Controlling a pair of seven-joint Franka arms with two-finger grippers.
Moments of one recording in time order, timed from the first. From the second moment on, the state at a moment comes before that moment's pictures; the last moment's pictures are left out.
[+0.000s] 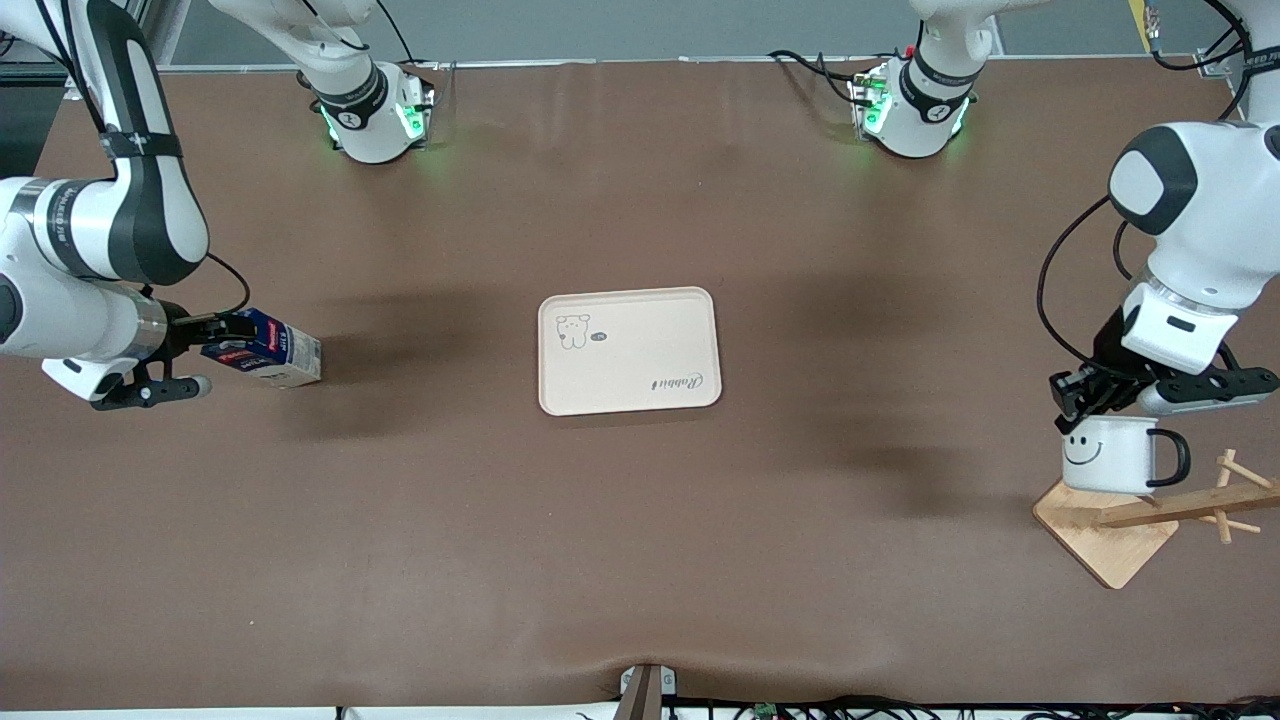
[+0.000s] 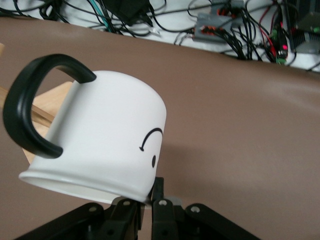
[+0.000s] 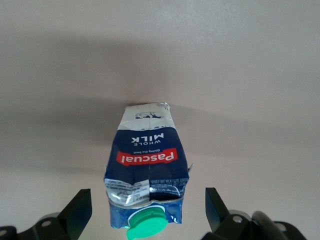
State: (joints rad) left arm 0.19 0.07 -0.23 -2.01 -0.06 2.45 -0.12; right arm -0.14 0.21 0.03 -1.92 -0.12 1.84 -0.21
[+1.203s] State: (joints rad) left arm -0.11 0.39 -0.55 -1.74 -0.02 2.04 -0.85; right arm -0.14 0.18 0.03 -2.05 -0.12 1.96 -0.21
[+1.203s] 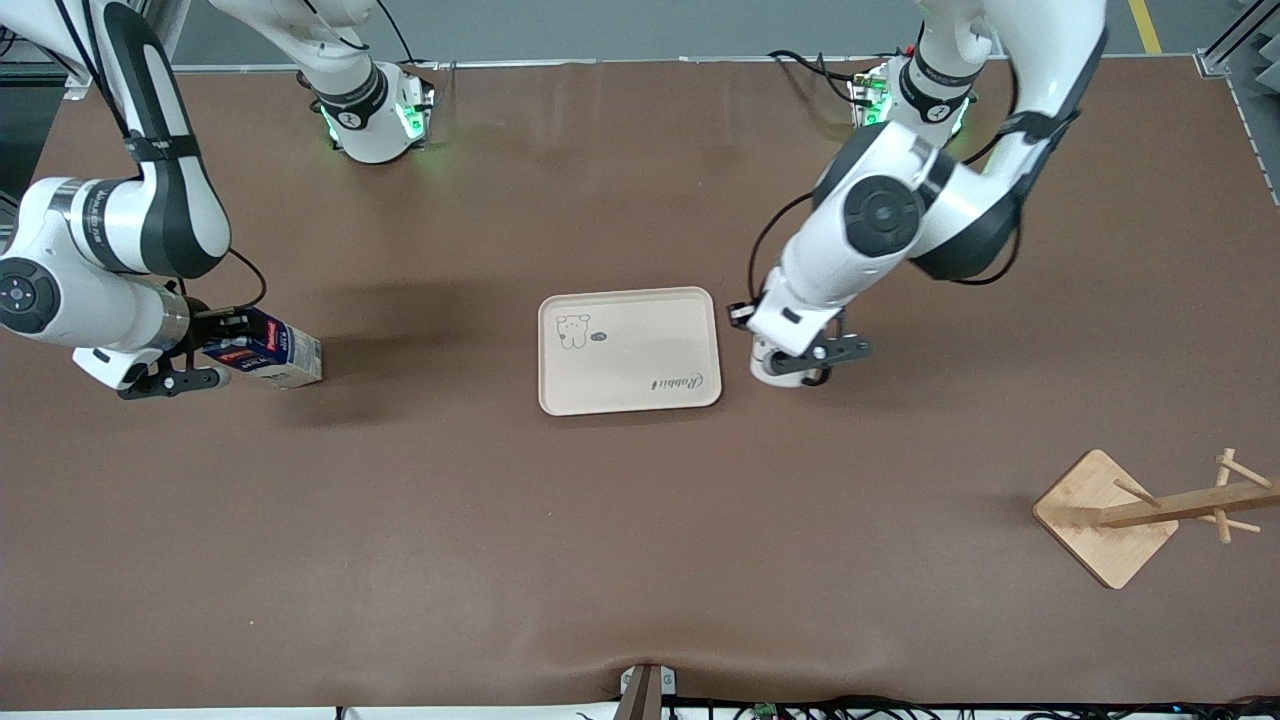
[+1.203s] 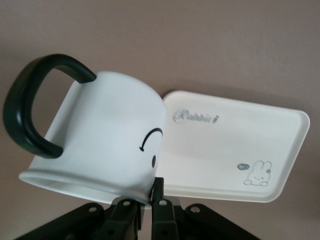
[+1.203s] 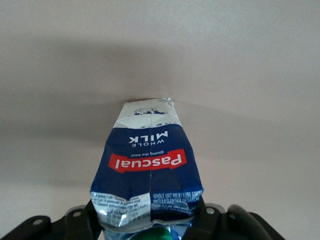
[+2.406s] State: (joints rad) left arm -0.37 0.73 -0.52 -1.59 -0.02 2.03 -1.09; right arm -0.10 0.18 0.05 -1.66 -0.12 1.63 -0.21
